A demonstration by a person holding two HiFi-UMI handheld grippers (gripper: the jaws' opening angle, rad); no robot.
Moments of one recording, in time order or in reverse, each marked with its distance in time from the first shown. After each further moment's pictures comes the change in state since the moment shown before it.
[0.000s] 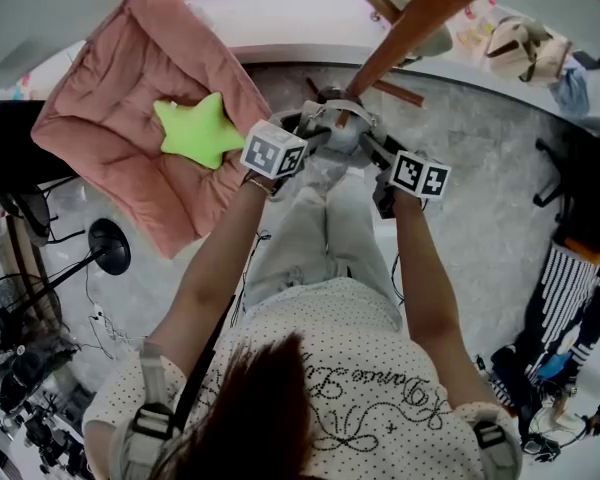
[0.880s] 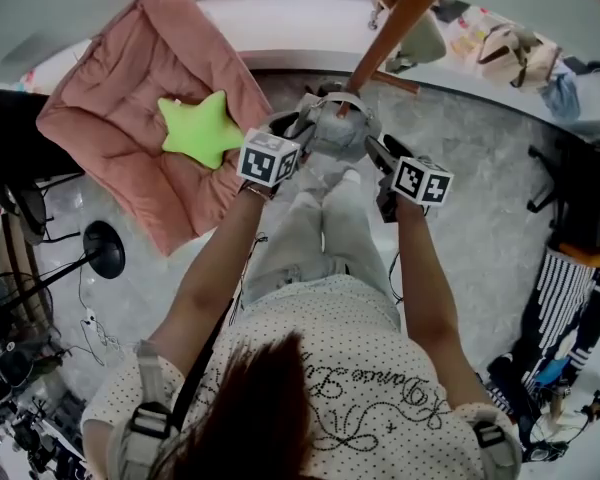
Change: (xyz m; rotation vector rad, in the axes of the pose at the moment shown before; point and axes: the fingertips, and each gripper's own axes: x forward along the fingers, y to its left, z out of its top) left arm -0.042 0.005 0.000 0.016 -0.120 0.174; right arm -0.036 0.015 0.000 -0.114 -0.058 -0.046
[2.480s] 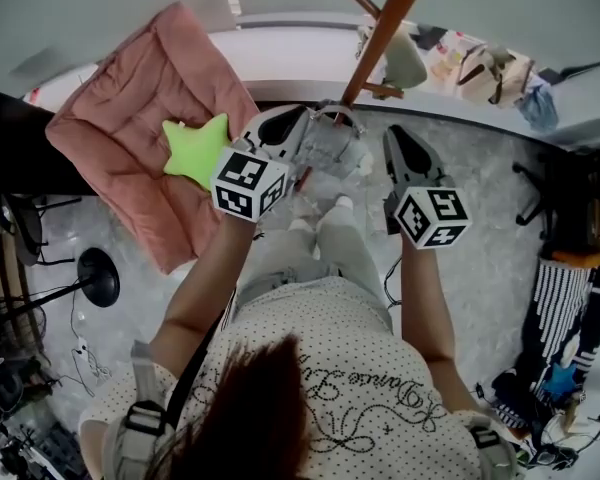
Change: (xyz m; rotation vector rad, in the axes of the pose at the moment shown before) left arm -0.148 -0.064 0.140 0.177 -0.474 -0.008; right arm -0.124 0.144 0.105 -0.461 -0.429 -0.053
